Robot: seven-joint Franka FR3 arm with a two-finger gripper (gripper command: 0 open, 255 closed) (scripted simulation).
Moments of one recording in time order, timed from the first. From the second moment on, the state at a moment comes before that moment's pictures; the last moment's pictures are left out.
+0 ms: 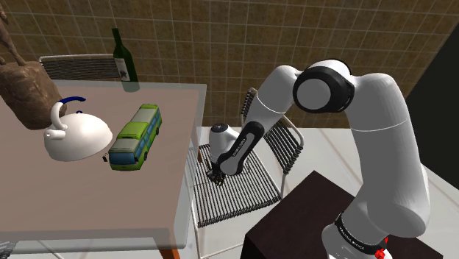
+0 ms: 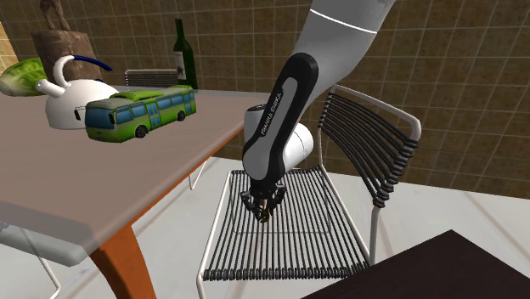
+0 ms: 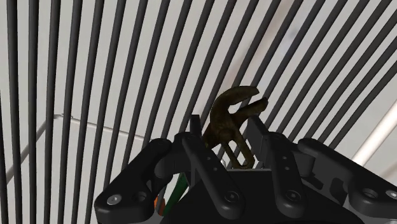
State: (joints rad) arm 0.17 0.63 0.08 -2.14 -0.27 2.78 0.58
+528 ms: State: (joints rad) arm 0.15 0.55 0.10 -2.17 -0.25 2.72 0.56
